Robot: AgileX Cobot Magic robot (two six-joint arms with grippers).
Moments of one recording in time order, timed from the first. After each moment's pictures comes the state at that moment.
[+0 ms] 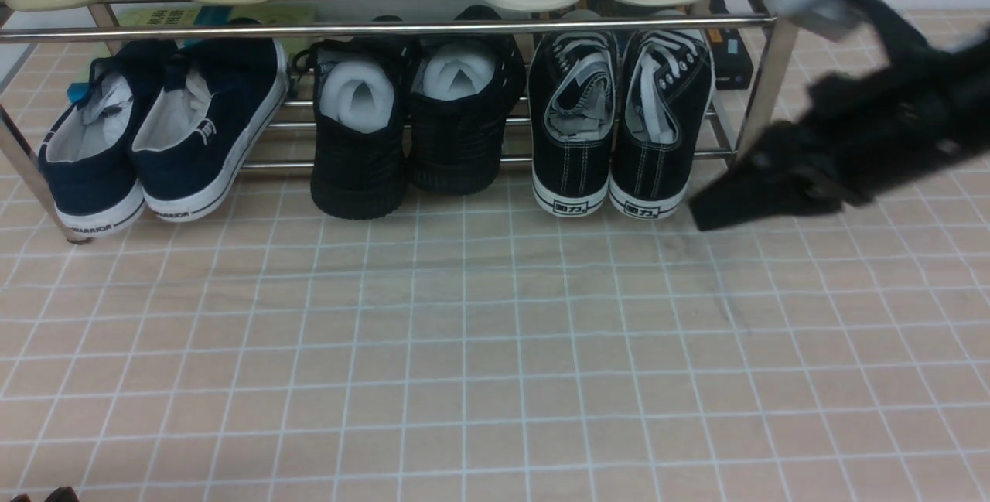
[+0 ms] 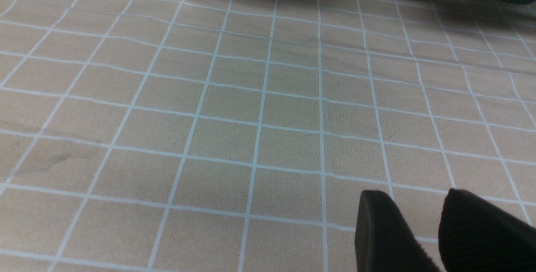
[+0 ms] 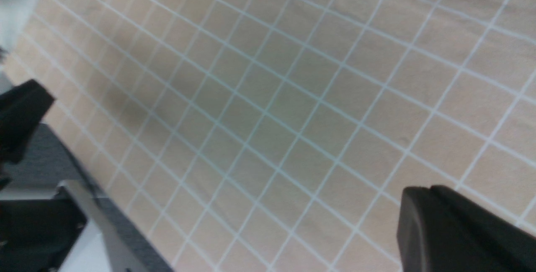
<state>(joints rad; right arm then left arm) 0.30 1.52 -1.31 0.69 1.00 -0.38 -0.01 -0.01 0.02 0.07 0.40 -0.20</state>
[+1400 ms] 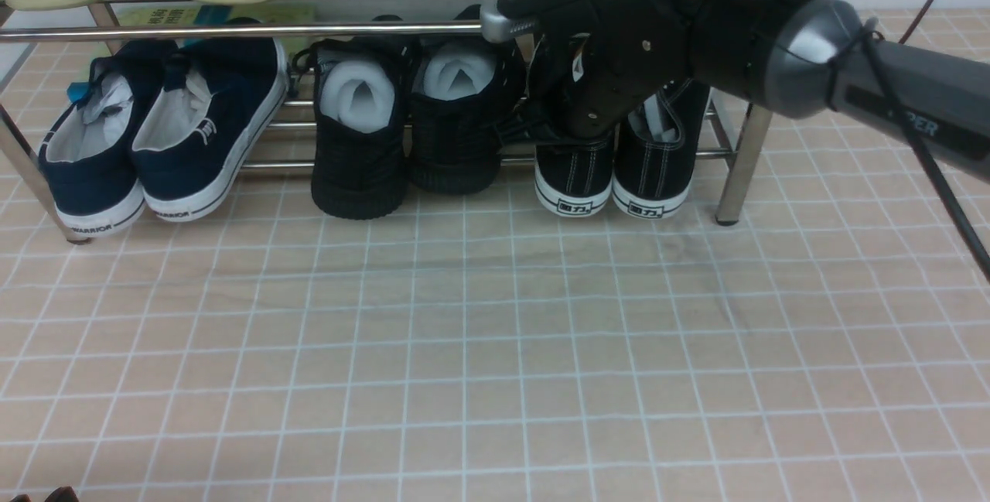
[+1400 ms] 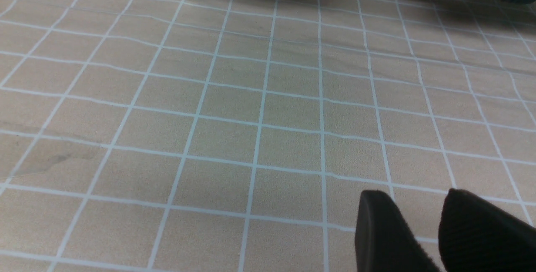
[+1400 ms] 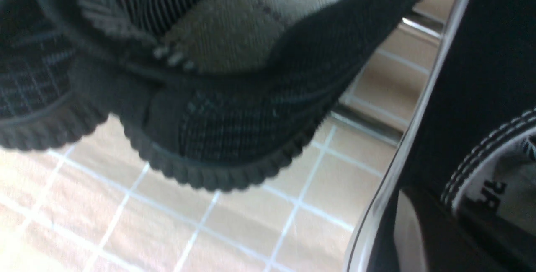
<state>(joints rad) 0.56 2.11 -1.90 -0.07 0.74 0.17 -0.01 -0.01 0.02 0.07 0.40 -0.20</state>
